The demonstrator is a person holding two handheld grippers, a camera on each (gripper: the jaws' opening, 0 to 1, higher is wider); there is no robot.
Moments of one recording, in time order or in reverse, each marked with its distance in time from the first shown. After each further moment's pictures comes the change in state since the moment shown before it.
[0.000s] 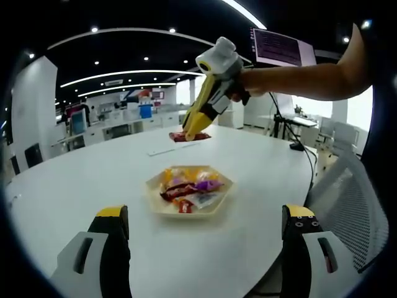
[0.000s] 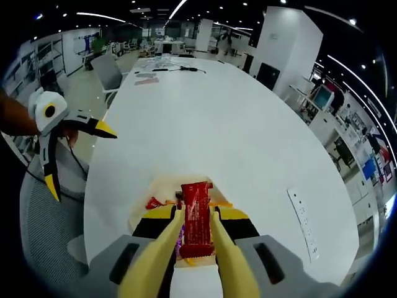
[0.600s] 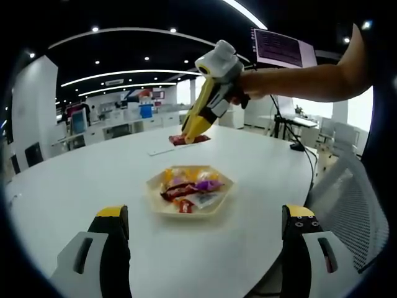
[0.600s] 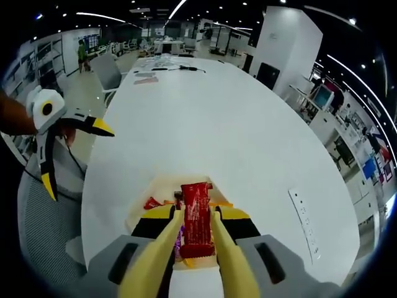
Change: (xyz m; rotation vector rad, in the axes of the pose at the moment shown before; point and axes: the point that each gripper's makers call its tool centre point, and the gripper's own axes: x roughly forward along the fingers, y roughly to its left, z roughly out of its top) left arm 0.000 0.001 0.000 -0.005 -0.001 0.001; right arm 0.008 -0.001 -0.003 0.005 -0.003 0.003
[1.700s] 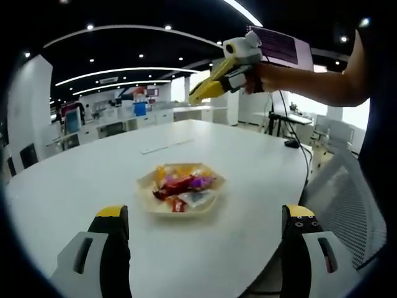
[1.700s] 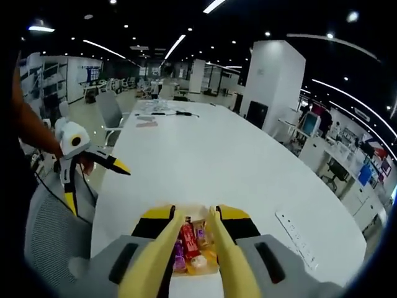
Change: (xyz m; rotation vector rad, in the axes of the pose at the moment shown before) left arm 0.004 -0.014 -0.001 0.008 0.022 -0.069; right arm -0.094 0.005 0.022 0.015 -0.373 -0.062
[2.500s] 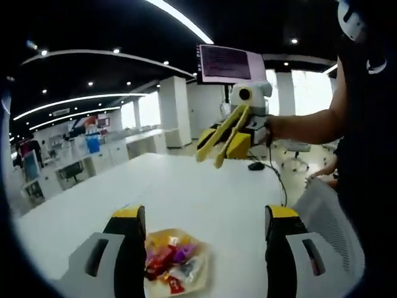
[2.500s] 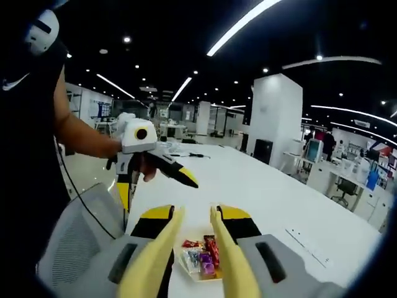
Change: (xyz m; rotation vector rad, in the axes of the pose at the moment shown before) left arm 0.050 -0.037 0.143 0.220 -0.124 -0.349; right arm -0.075 0.058 0.017 0.046 -0.288 0.069
